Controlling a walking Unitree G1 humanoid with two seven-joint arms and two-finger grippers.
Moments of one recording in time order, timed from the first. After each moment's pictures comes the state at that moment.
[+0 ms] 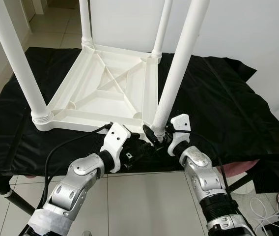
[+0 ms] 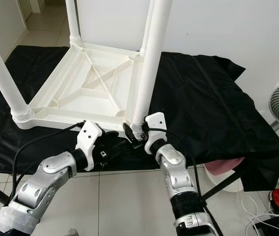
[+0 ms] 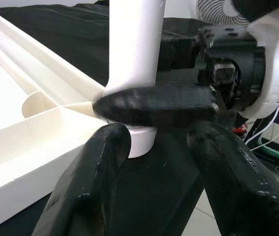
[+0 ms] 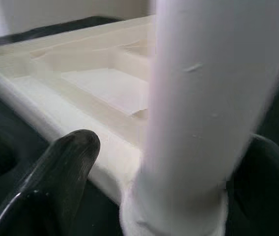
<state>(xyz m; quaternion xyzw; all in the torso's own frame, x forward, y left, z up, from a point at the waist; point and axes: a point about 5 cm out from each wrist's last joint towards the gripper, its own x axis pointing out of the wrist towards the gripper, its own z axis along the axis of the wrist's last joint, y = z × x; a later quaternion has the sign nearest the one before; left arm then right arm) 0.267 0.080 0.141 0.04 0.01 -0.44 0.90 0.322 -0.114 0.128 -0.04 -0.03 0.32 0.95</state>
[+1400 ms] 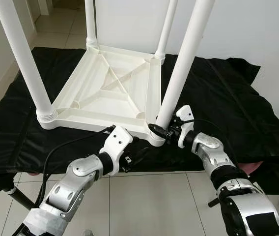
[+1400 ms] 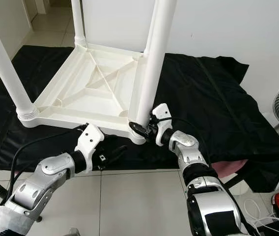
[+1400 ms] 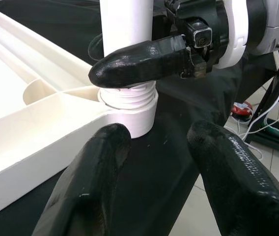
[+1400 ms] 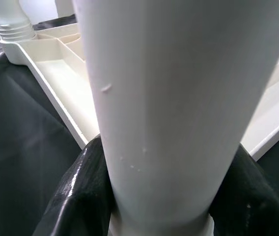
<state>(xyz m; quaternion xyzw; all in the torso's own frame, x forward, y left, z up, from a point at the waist) 0.262 0.080 0.138 0.08 0.03 -0.45 0.89 0.354 -0.134 0.126 -0.04 0.00 0.41 0.91</state>
